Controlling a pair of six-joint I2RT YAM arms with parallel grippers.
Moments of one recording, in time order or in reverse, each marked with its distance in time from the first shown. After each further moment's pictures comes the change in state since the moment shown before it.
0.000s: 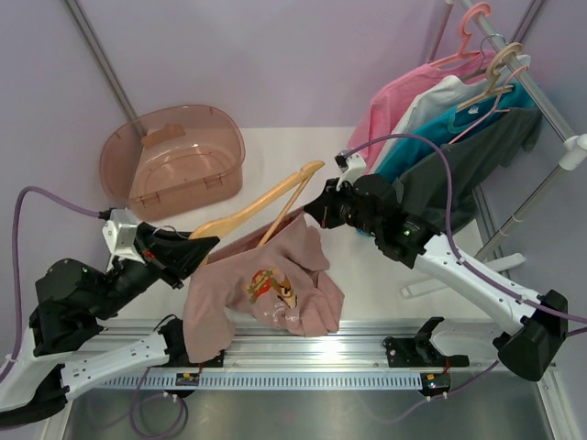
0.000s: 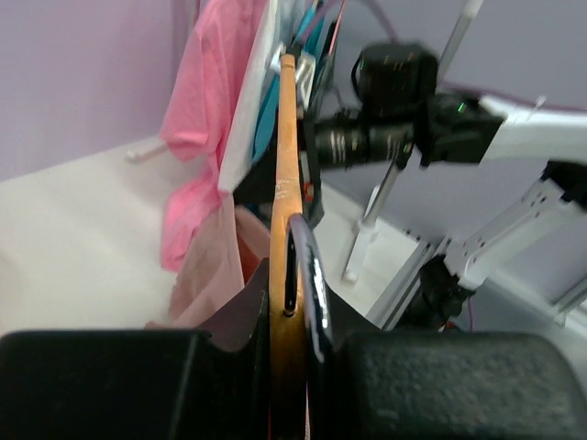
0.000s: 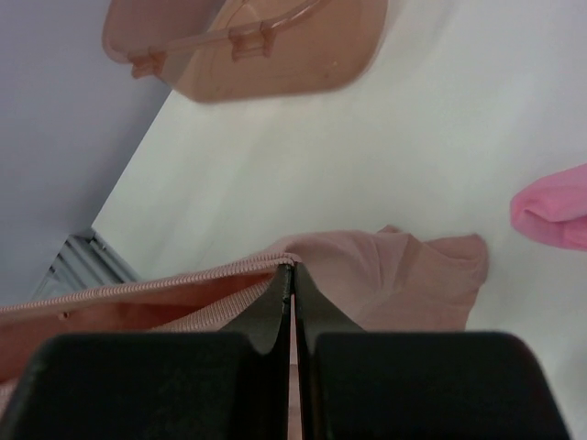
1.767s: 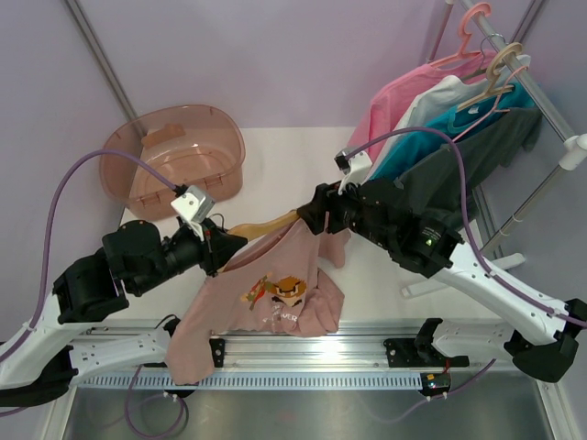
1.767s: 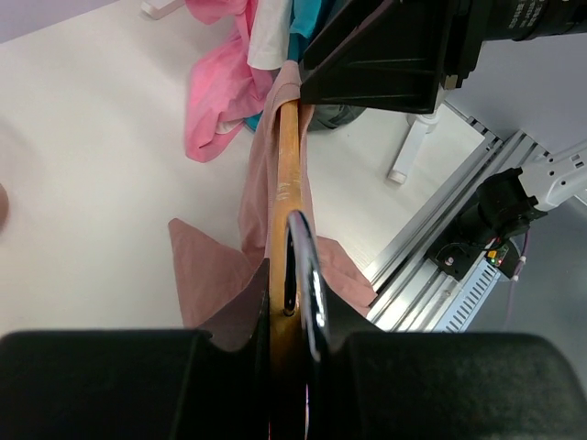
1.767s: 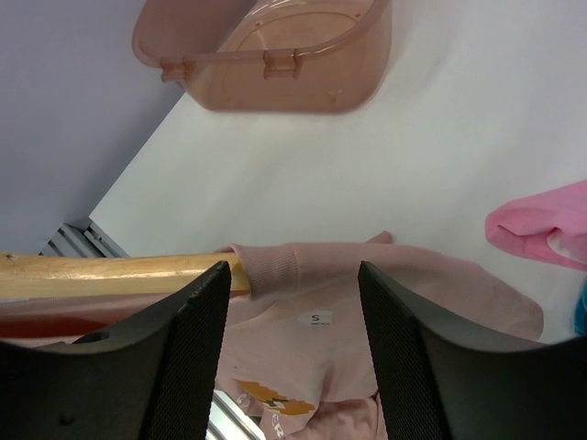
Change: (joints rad) left arm -0.003 0.300 0.180 -0.275 -0.040 -0.035; right arm 0.171 -0.077 0.167 -0.201 0.179 -0.080
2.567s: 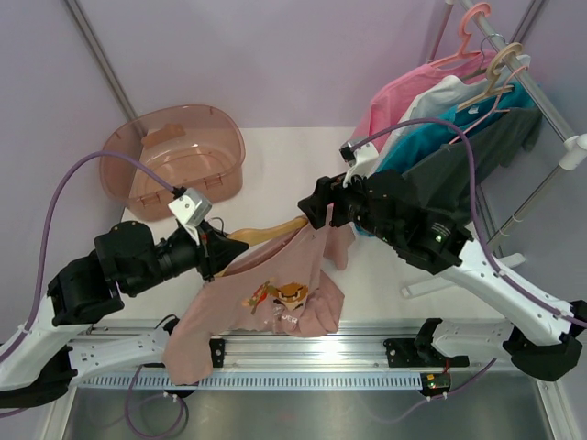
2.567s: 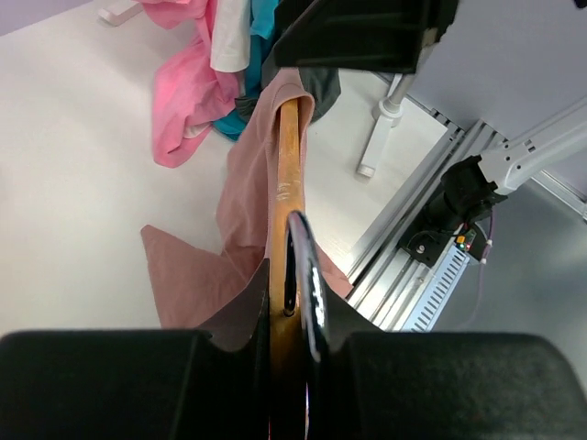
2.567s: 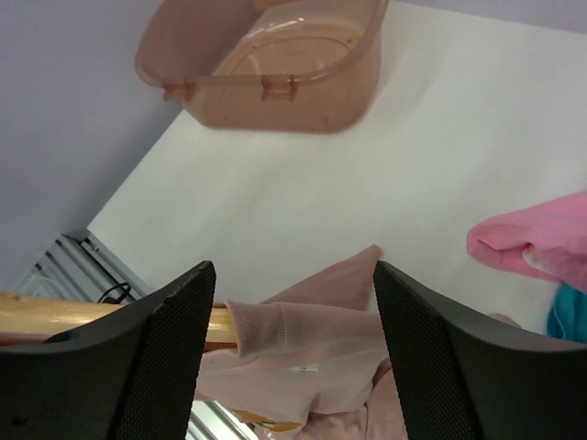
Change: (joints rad) left arm 0.000 -0.011 0.018 -0.004 0.089 0.000; right arm 0.000 -0.005 0.102 -0.067 0.017 -0.036
